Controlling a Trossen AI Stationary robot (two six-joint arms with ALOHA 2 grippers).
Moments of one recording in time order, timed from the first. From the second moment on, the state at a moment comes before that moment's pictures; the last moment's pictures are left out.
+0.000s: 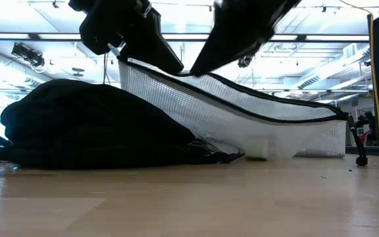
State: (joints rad) left arm -0.43 1.63 1.04 -0.17 -0.68 0.04; right arm 0.47 1.84 1.29 -0.33 0.59 0.38
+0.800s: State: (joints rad) left arm -0.43 1.63 1.04 -0.17 -0.68 0.04; right arm 0.36 1.83 1.02 -0.47 0.70 0.73
